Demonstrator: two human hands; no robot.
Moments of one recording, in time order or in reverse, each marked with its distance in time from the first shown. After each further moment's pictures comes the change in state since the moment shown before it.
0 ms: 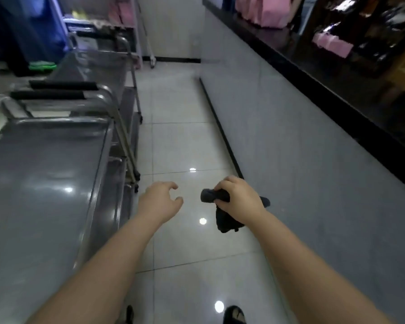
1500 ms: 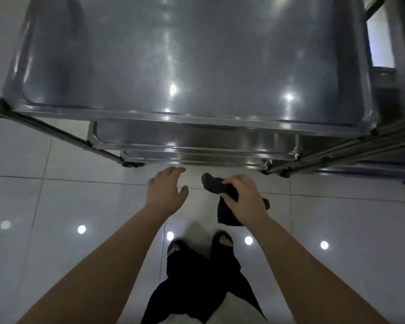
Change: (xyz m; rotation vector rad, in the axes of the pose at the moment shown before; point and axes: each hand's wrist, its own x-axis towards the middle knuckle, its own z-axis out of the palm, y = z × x) left_hand 0.238 -0.146 0.178 -0.347 0.555 -1.581; right_hand 0.486 -0.028 0.354 0.108 -1.099 -1.316
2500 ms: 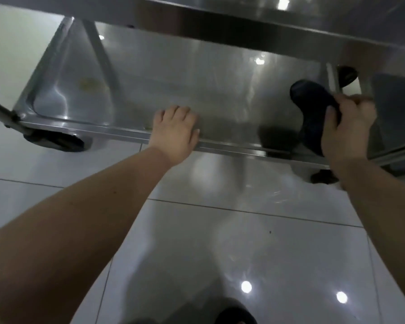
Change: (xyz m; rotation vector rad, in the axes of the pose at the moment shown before) left_hand 0.326 -0.138 0.384 0.299 0.429 0.272; right_hand 0.236 0.388 0.199 -0.255 0.646 0.021
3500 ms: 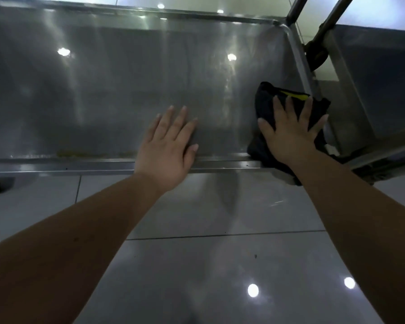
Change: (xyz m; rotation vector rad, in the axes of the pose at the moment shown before) left_hand 0.053 0.079 0.091 0.005 0.092 0.199; right_hand 0.028 0.079 0.096 -0.486 -0.445 0.161
